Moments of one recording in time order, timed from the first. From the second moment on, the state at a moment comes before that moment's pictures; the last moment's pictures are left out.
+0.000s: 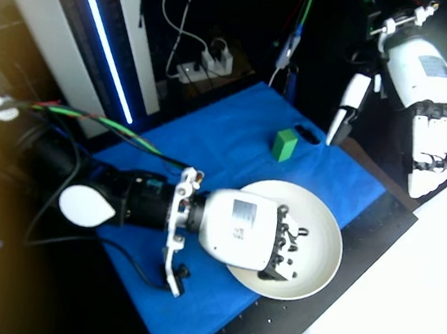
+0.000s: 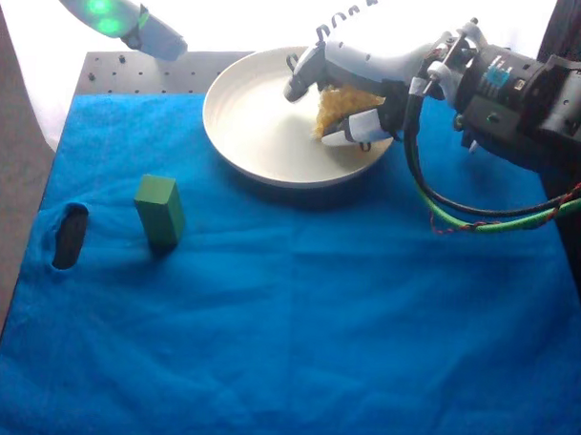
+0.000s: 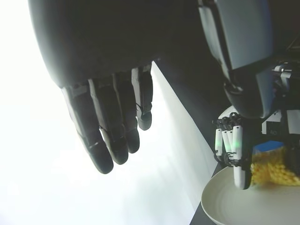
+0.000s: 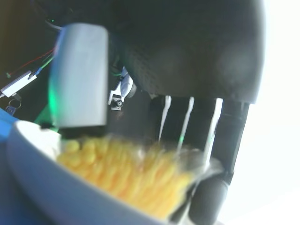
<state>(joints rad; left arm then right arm) 0.27 -1.12 1.51 0.39 -0.14 0.72 -0.54 -1.62 1.92 -0.49 0.53 -0.42</state>
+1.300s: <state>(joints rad) 0.30 -1.11 1.51 0.36 -0.14 0.72 -0.49 -1.27 1.51 -0.54 0.87 -0.42</state>
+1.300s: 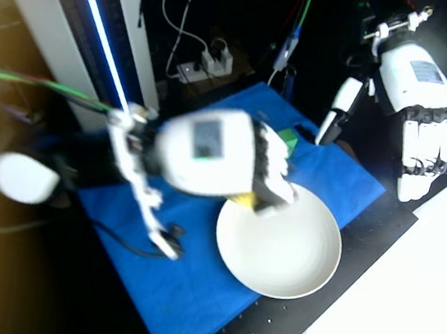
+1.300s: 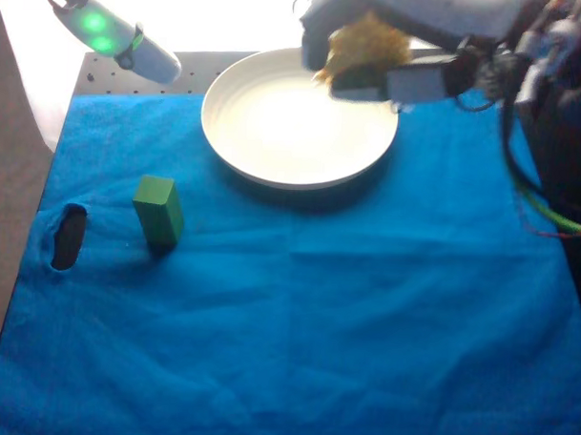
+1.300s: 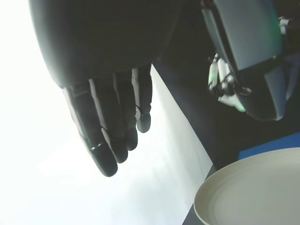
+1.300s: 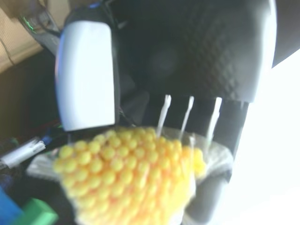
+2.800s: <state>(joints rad) 0.33 -1.08 1.49 0.34 -0.16 0.72 -0.76 -1.21 1.37 -0.52 0.94 -0.43</state>
